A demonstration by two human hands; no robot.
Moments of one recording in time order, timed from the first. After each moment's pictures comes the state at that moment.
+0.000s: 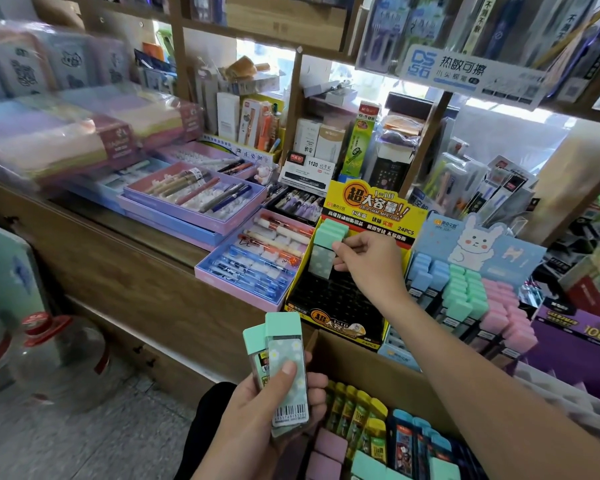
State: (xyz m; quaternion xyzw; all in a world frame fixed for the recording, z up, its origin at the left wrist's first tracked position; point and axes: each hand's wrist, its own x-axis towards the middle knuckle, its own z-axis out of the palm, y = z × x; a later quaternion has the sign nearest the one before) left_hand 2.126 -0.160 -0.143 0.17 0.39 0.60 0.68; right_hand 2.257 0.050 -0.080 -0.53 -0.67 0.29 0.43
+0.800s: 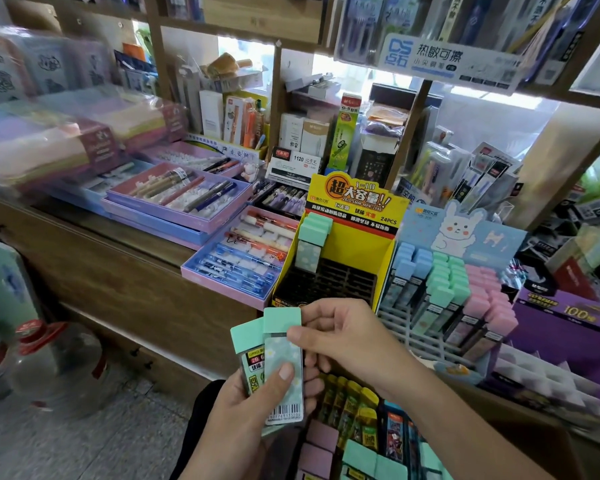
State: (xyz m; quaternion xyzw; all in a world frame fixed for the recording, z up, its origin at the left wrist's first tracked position) left_hand 2.132 -0.162 -0.140 0.24 0.43 0.61 0.62; right_hand 2.278 -0.063 -0.085 -0.39 -0.65 0.59 0.27
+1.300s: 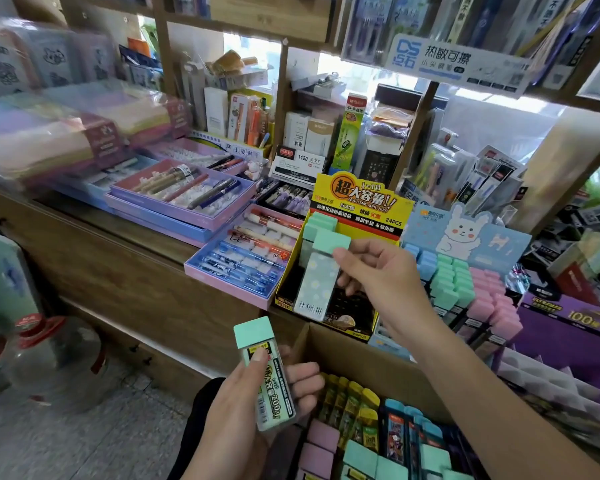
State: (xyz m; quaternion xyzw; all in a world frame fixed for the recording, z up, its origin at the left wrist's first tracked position) left_hand 2.130 -0.161 -0.136 0.11 0.36 0.62 0.69; right_hand 2.286 -0.013 -0.058 -0.45 -0.60 0.49 0.45
